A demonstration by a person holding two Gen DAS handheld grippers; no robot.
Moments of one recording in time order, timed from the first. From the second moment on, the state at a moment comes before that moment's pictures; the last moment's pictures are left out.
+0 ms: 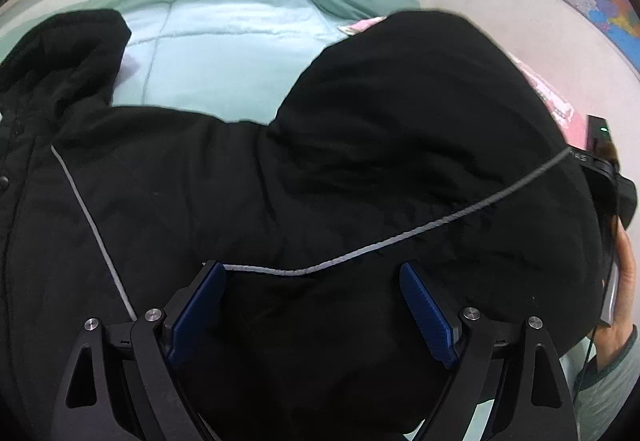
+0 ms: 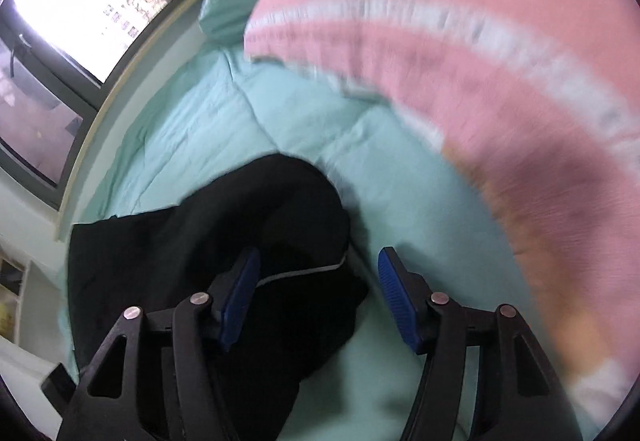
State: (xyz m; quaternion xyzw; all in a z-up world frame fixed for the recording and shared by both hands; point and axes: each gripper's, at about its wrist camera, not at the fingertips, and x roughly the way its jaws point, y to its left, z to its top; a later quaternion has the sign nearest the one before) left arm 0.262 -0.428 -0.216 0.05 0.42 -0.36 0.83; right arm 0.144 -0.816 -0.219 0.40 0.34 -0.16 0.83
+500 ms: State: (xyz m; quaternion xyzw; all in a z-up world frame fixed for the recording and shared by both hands) left arm 0.233 -0.443 -0.194 0.06 0.40 -0.37 0.84; right arm 0.145 -0.770 -0.186 0.24 0.34 -0.22 0.88
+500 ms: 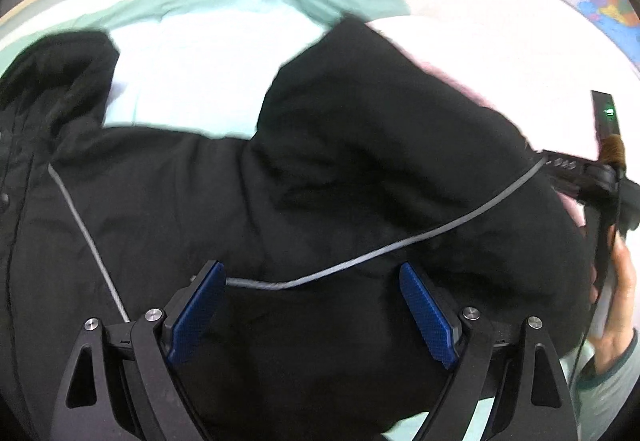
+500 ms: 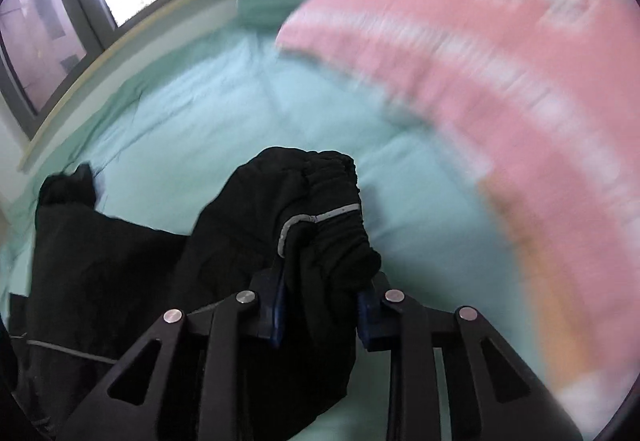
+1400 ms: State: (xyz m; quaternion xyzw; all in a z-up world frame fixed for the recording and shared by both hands) left arm 0.232 -0.491 -0.239 0.16 0.44 -0.35 0.81; right arm 0.043 -0.850 -0.183 0.31 0.34 -0.23 0.86
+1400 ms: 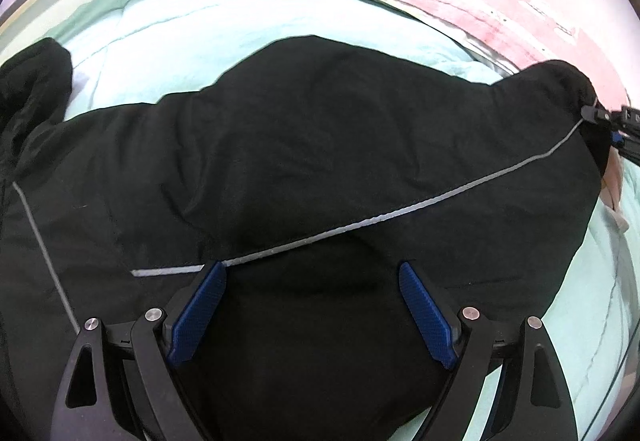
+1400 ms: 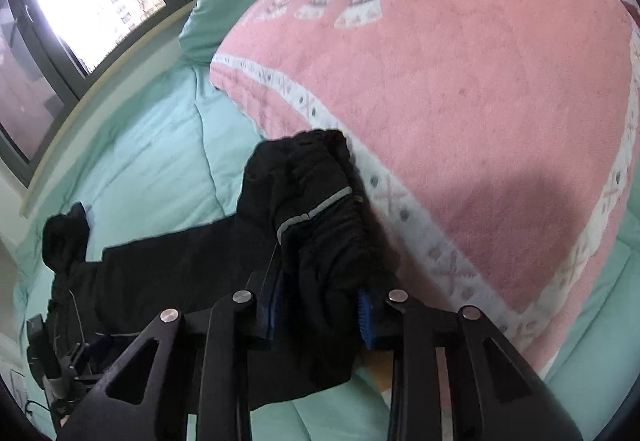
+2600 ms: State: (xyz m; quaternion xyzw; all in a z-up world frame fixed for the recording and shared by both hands) left arm 0.251 -0.224 -0.184 0.05 0.40 -0.25 0.88; right arm 0.267 -0.409 -0.210 0.02 0.47 -0.03 0.88
